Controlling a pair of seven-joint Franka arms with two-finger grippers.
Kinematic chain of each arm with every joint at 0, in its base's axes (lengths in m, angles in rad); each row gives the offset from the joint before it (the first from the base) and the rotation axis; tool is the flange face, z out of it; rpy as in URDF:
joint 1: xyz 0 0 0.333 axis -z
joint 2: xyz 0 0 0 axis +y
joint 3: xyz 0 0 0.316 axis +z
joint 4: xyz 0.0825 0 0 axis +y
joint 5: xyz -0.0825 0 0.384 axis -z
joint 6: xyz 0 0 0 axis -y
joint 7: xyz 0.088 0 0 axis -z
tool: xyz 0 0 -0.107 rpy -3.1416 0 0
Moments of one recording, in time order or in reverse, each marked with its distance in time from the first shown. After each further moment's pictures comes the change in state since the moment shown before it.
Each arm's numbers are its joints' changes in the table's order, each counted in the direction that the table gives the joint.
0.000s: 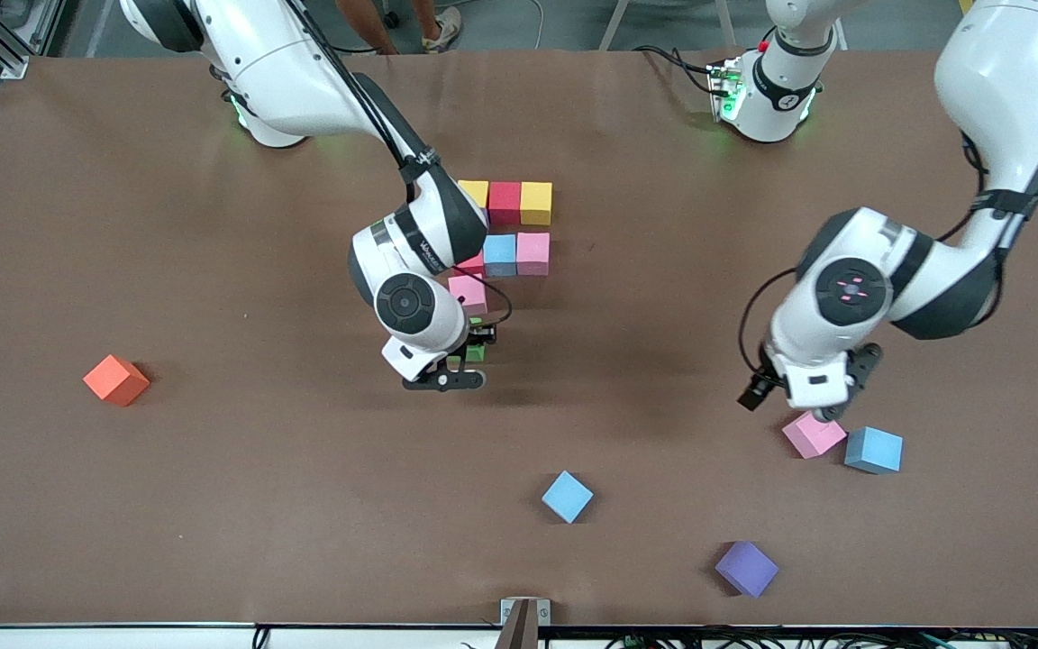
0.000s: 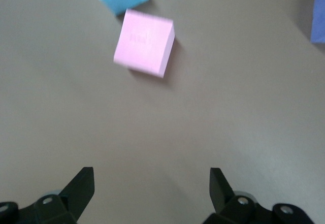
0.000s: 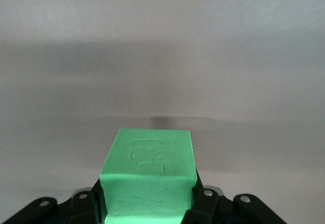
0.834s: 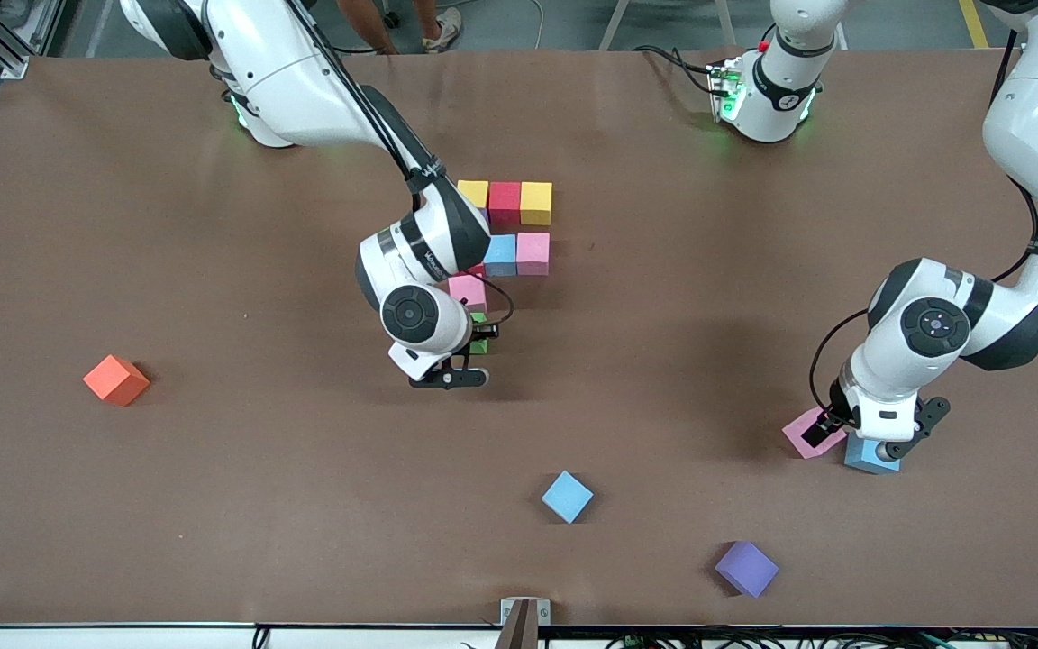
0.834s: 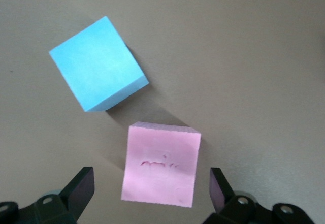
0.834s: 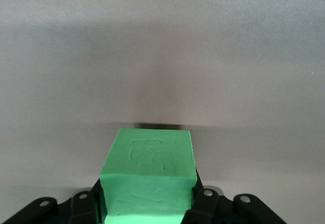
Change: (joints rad) left arm -0.121 0.149 0.097 0.030 -0.225 0.299 0.161; right arm 0.001 0.026 -0.002 0.020 -0.018 -0.009 -0.035
